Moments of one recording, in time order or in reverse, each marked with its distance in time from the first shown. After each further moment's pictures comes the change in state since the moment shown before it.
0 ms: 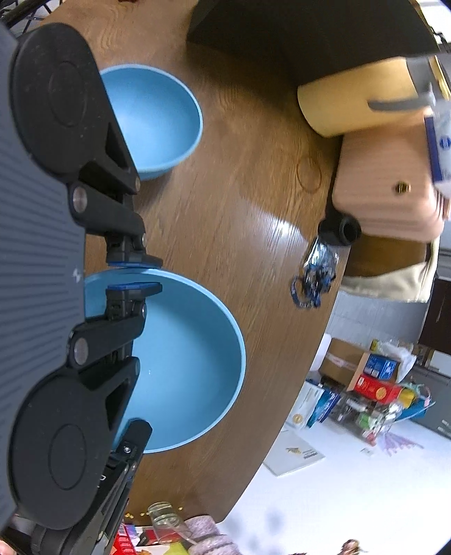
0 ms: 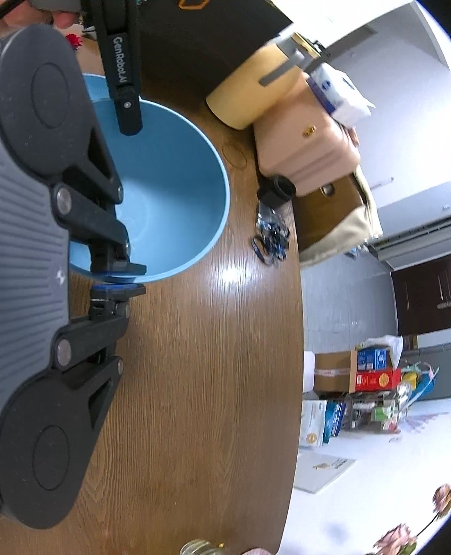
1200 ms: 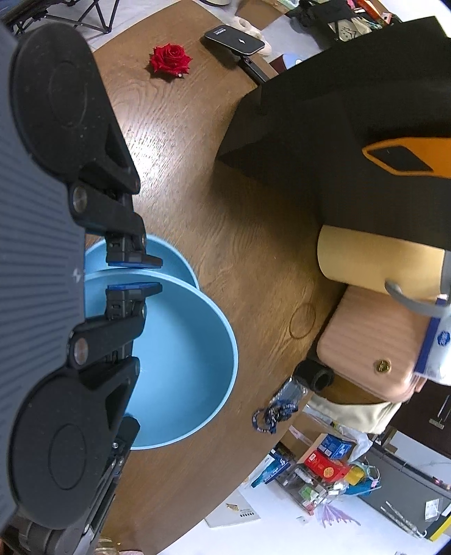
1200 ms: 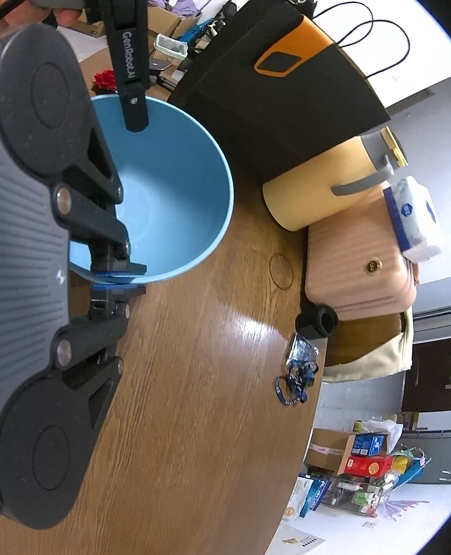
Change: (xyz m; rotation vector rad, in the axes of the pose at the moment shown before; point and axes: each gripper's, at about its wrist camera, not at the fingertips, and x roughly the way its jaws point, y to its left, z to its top) left arm -0.025 0.196 -0.012 -0.246 -0.026 0.100; right arm 0.048 0.195 -0.034 -0.189 0.090 0.098
